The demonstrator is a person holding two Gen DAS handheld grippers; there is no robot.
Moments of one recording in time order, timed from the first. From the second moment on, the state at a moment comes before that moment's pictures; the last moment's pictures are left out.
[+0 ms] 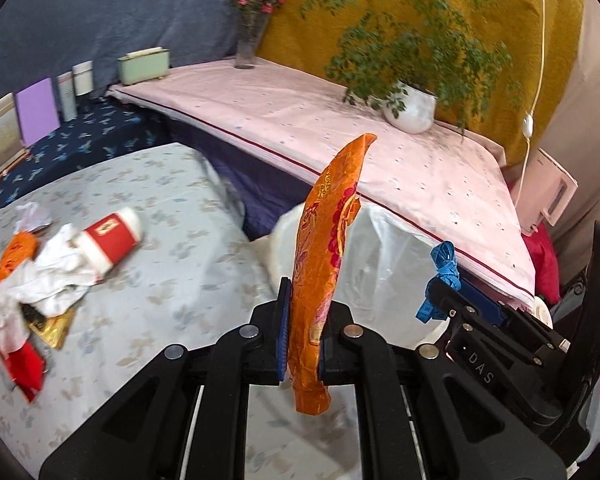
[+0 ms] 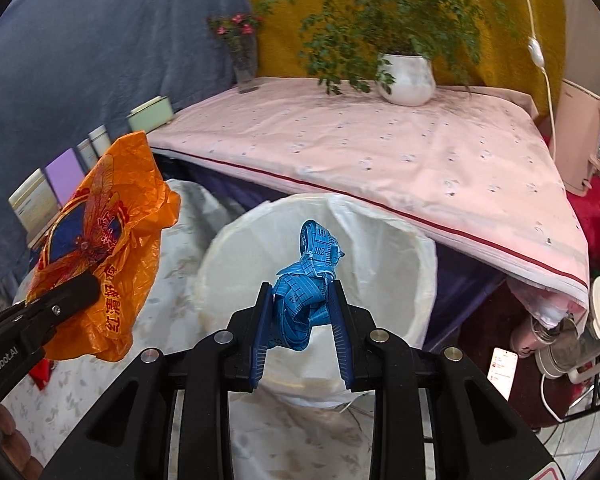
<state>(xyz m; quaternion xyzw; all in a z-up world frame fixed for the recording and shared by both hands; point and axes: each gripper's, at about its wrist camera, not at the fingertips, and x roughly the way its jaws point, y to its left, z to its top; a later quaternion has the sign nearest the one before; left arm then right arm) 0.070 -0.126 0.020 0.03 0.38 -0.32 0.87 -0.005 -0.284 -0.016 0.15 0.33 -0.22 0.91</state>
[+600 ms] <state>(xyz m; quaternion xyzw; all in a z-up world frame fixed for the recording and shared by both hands) 0.107 -0.186 -0.025 0.04 0.41 -0.34 0.85 0.027 -0.331 -0.045 0.18 0.34 -0.24 0.89</state>
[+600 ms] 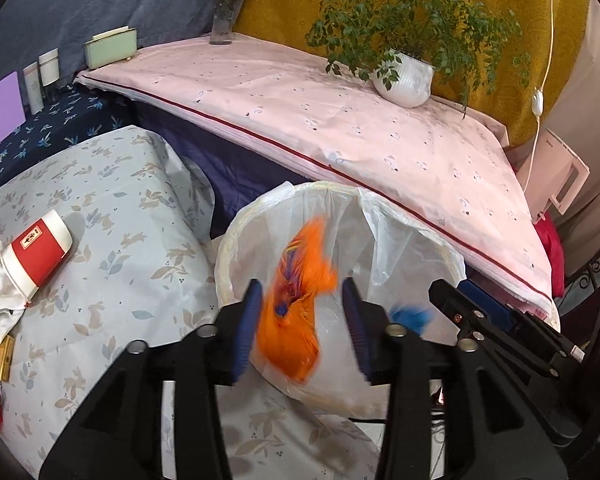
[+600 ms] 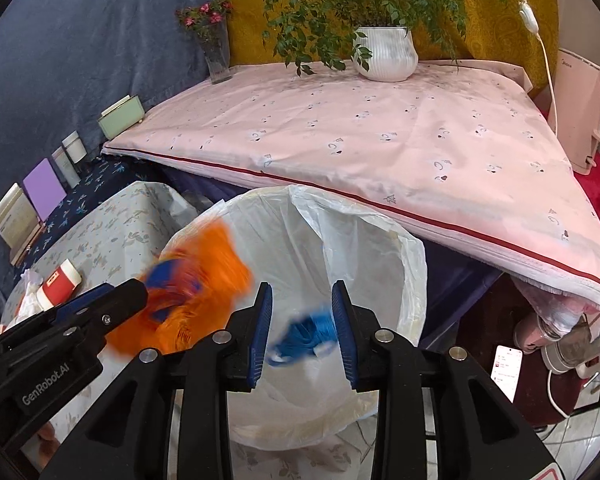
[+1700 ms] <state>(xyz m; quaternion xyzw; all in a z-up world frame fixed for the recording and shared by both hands) 0.100 0.009 -0.010 -0.02 0.38 -0.10 0.92 0.045 -0.193 -0.011 0.12 0.34 -0.12 0.93</state>
